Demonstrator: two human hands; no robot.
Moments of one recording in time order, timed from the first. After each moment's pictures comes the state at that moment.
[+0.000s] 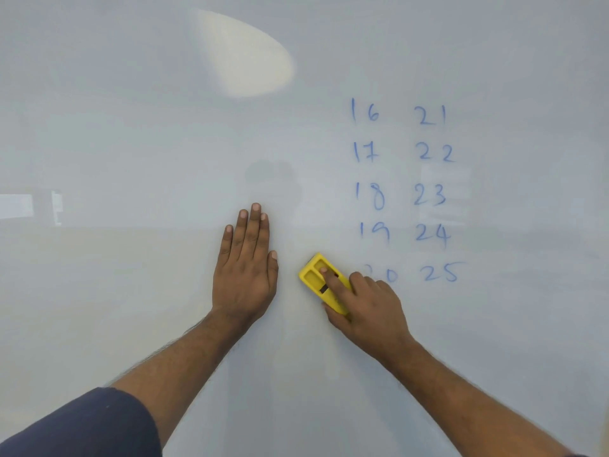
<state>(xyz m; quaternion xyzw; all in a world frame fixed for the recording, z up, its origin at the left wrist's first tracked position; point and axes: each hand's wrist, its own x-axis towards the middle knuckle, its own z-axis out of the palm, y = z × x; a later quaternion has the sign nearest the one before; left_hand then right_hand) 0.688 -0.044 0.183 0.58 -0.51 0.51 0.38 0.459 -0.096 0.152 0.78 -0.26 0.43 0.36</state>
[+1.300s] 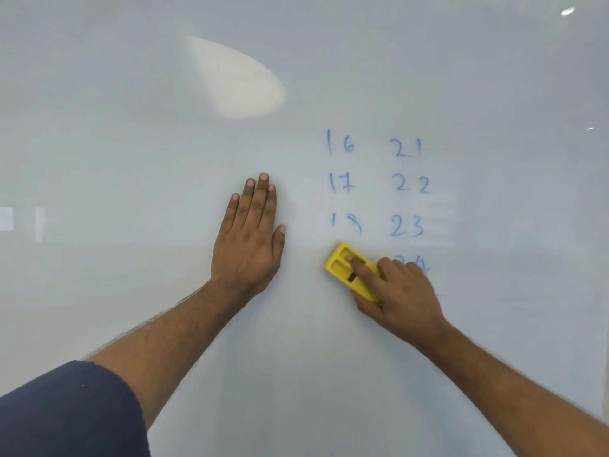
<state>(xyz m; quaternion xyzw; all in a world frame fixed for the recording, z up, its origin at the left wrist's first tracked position) 0.650 -0.067 0.277 0.55 -0.53 0.52 0.38 0.385 -0.137 0.230 0.75 -0.24 0.44 0.43</state>
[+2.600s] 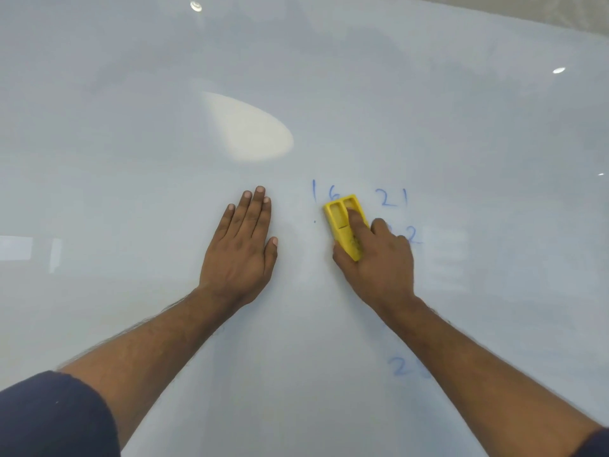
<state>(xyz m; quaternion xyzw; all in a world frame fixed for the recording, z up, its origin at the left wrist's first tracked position) 0.636 -0.071 0.332 0.57 -0.52 0.53 0.35 0.412 -0.136 0.345 0.69 -0.30 0.59 0.30</state>
